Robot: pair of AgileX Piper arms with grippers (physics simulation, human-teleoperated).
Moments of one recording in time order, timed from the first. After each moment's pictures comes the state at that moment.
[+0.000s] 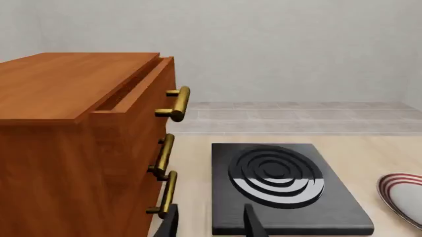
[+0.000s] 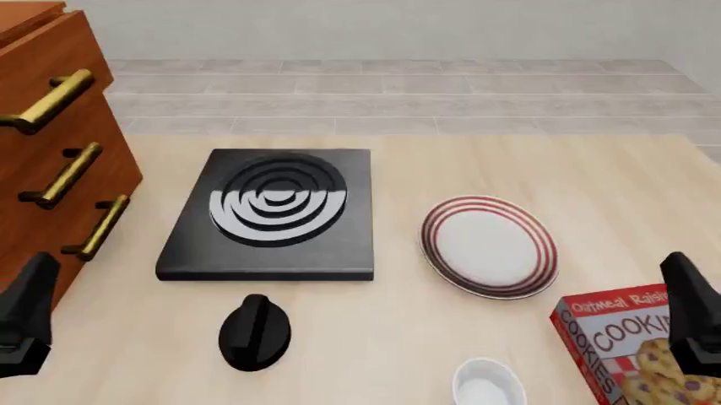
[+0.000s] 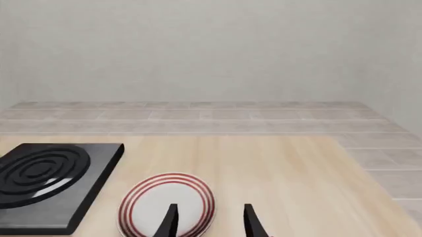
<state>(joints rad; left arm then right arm) 0.00 0.00 0.00 0.00 0.00 0.00 0.00 0.00 0.00 0.00</state>
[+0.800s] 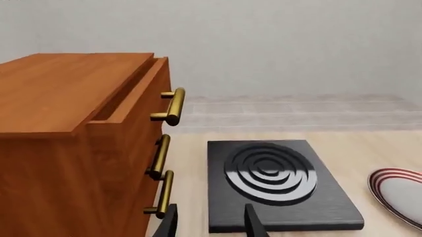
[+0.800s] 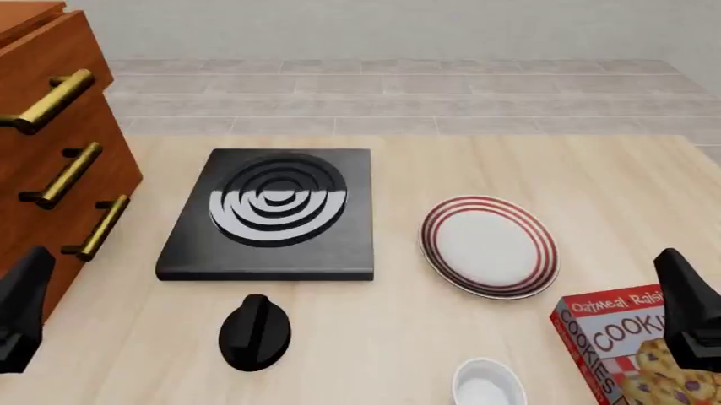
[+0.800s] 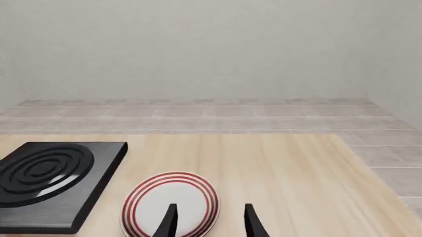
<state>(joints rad) -0.02 0.01 -0.08 0.11 0.00 0.01 0.06 -0.01 -0.04 0.01</state>
